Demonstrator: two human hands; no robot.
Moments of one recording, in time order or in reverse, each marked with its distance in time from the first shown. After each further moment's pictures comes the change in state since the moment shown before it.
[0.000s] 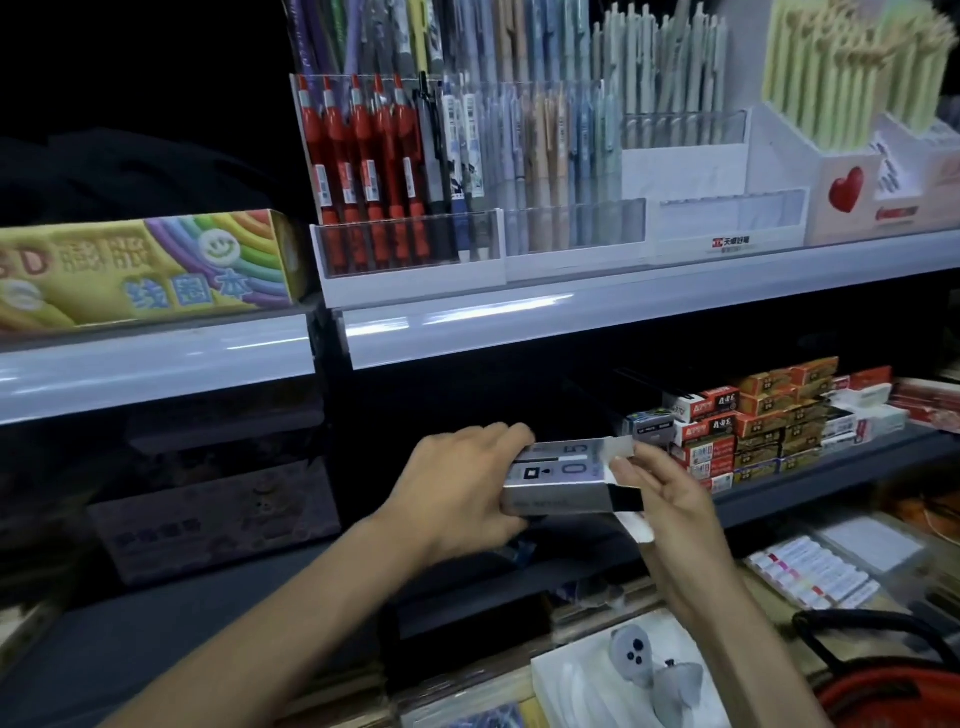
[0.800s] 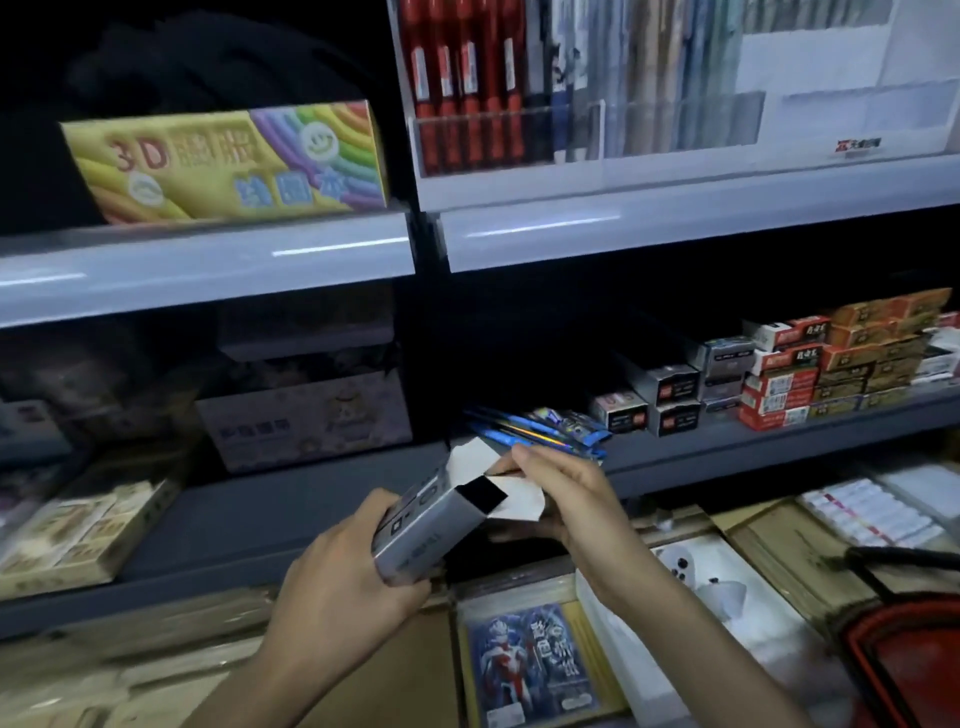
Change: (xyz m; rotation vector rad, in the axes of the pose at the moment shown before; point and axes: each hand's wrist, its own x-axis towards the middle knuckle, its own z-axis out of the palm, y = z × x) left_hand -0.207 -0.017 -0.003 -0.411 -0.069 -0.754; right_hand -0.076 0.023 0.118 -0.040 -0.369 0.268
